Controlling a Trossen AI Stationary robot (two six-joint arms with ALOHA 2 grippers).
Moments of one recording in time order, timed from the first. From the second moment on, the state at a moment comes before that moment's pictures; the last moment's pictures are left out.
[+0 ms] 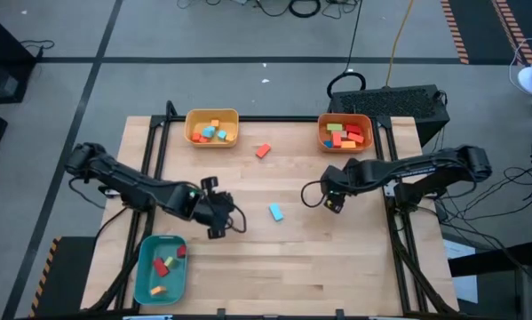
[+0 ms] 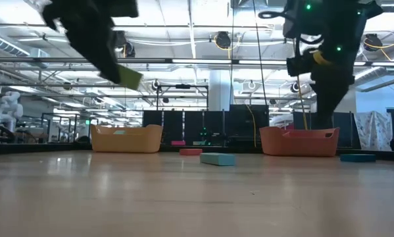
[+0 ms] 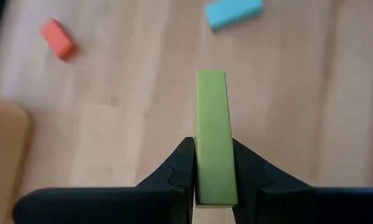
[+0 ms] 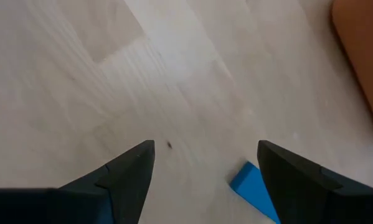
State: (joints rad) left arm -0.34 1.43 1.04 -0.79 -0.40 -0.37; right arm 0.02 1.30 0.82 -0.91 0.26 0.58
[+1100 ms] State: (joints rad) left arm -1.00 1.40 1.05 -1.14 -0.03 -1.12; right arm 0.02 1.34 0.82 -1.01 0.26 0.64
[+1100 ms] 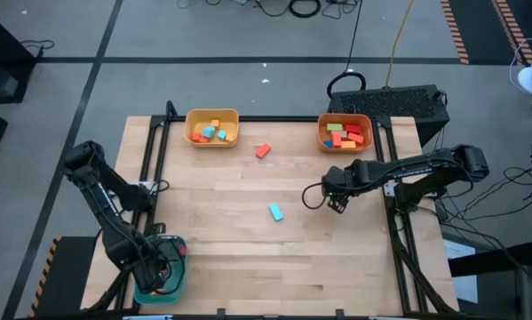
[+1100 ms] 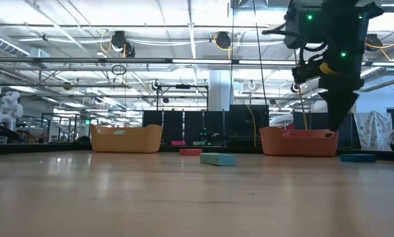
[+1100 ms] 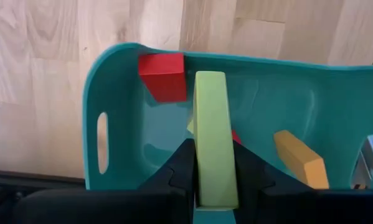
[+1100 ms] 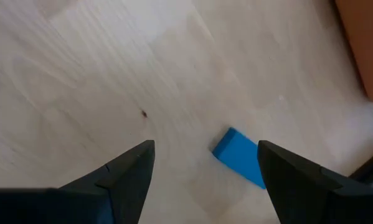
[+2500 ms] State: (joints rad) left arm -0.95 1.40 1.02 -1.34 -0.27 -1.06; right arm 0.20 1.99 1.20 -0.37 0.34 0.95
